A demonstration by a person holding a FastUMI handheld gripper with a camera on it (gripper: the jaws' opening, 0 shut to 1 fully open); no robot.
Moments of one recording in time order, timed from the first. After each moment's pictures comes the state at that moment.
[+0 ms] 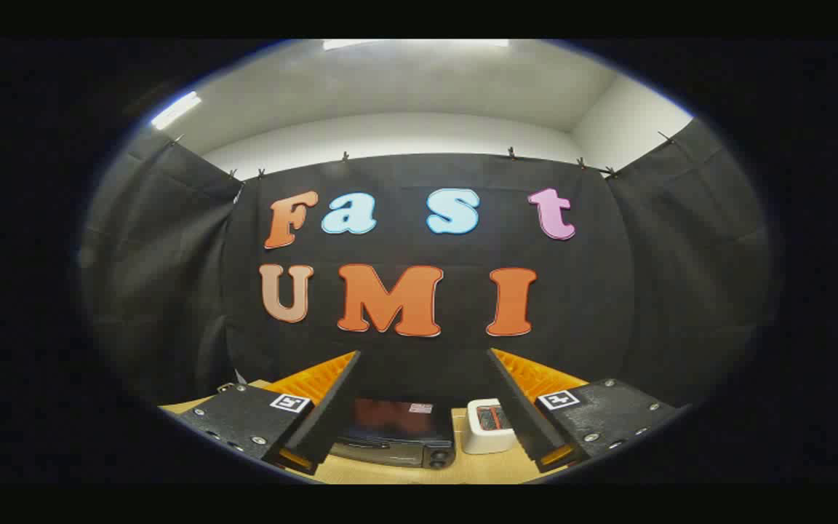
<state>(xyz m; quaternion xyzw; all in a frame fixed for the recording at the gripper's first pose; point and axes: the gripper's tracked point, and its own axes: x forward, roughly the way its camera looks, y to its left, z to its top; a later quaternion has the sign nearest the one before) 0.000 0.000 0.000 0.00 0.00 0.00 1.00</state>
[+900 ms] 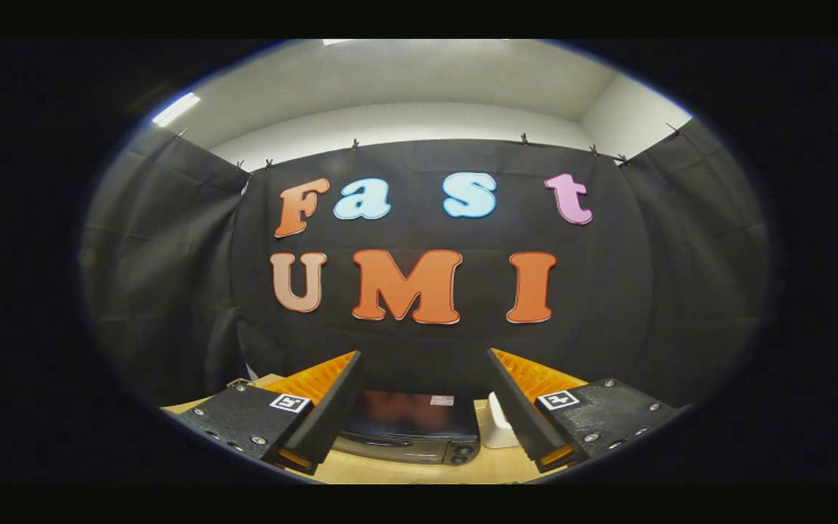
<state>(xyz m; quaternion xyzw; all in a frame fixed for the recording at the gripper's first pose) 0.015 0.041 -0.041 0.01 0.04 0.03 1.00</state>
